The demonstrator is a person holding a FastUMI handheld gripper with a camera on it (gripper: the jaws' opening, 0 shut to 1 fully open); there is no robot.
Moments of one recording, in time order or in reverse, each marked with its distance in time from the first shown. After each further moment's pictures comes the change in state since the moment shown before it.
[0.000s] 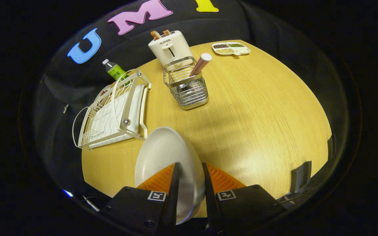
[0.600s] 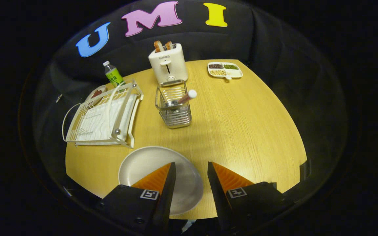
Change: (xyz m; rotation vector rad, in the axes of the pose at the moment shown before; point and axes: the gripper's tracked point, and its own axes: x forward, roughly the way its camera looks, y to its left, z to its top) arm -0.060 -0.017 0.061 -0.149 -0.151 -0.052
